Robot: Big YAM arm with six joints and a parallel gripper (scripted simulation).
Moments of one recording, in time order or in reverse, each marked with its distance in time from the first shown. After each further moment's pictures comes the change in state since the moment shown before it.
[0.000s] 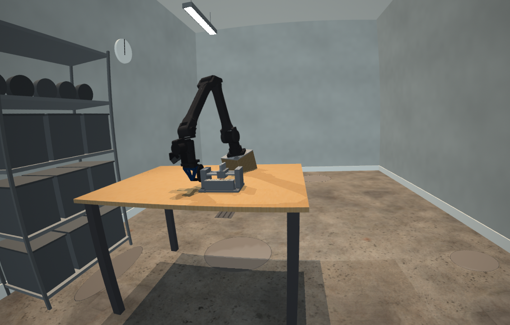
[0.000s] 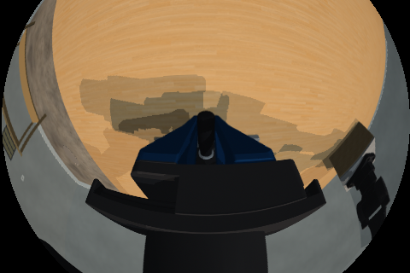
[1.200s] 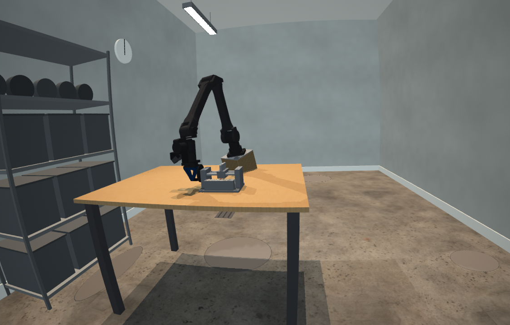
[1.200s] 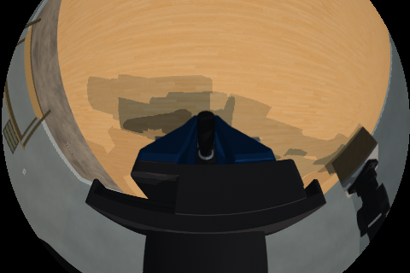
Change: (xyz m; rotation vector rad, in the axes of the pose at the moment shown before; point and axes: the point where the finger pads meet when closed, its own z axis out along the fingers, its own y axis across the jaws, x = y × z) arm 0.000 -0.002 0.001 -0.049 -0.009 -0.002
